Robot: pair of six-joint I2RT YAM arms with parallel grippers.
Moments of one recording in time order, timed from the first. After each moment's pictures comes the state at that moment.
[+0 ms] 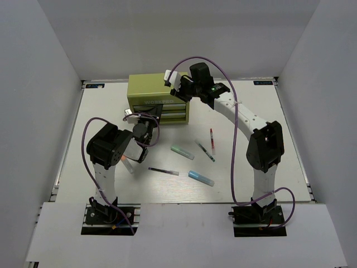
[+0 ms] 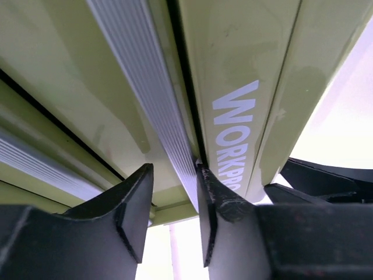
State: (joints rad) left arm -0.45 2.02 0.67 1.47 -0.31 -1.34; right arm 0.59 1.97 1.84 -0.38 -0.35 -0.77
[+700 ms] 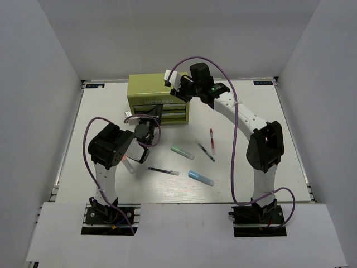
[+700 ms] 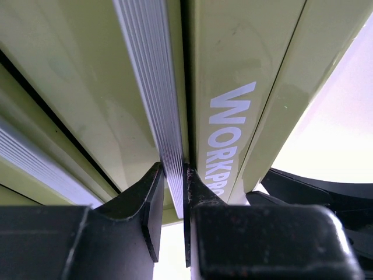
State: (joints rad) left arm -0.47 2.03 0.68 1.49 -0.37 -1.45; right arm 0.59 1.97 1.84 -0.38 -0.36 -0.78
